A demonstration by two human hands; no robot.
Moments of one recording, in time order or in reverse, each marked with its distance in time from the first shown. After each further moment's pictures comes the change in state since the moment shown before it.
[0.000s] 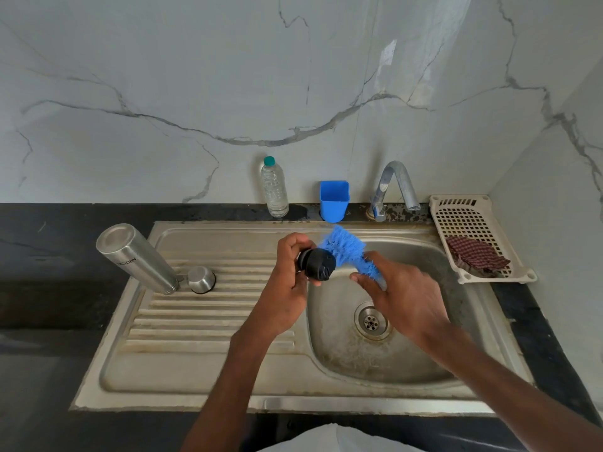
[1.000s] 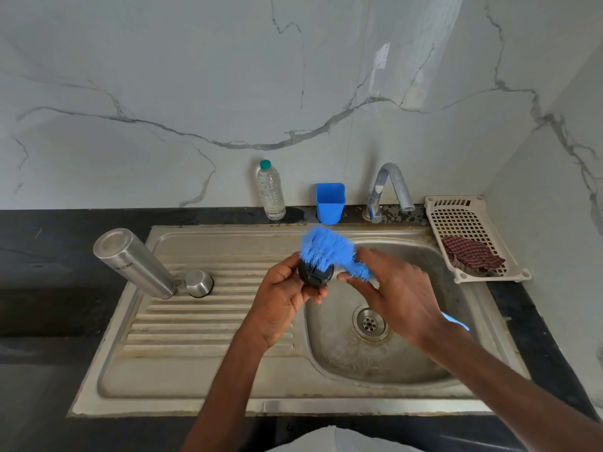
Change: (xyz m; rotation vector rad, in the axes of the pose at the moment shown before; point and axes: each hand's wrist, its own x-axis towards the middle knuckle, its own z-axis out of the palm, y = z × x) left_hand -0.006 0.004 0.006 -0.782 -0.091 -0.161; right_hand 0.009 -0.004 -0.007 0.080 0.071 -0.117
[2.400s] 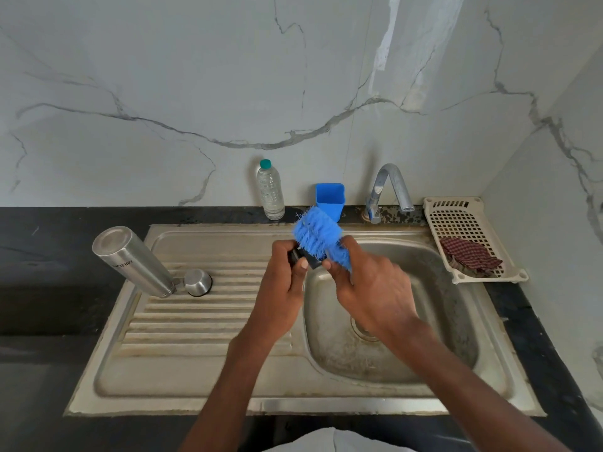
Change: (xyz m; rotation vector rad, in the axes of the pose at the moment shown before) left_hand -0.001 -0.003 -0.002 0.860 0.203 0.296; right_hand 0.012 -0.049 0.006 -0.059 -0.092 0.195
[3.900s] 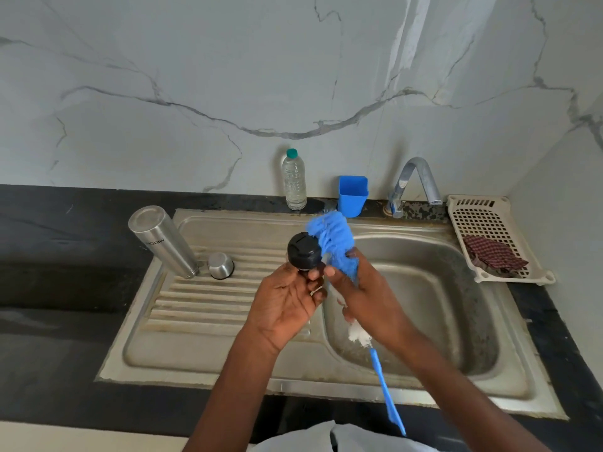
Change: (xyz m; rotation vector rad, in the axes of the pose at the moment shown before) left_hand -0.031 0.000 -0.031 -1.317 -0.095 -0.548; right_hand -0.024 -0.028 0.033 0.818 -0.225 0.155
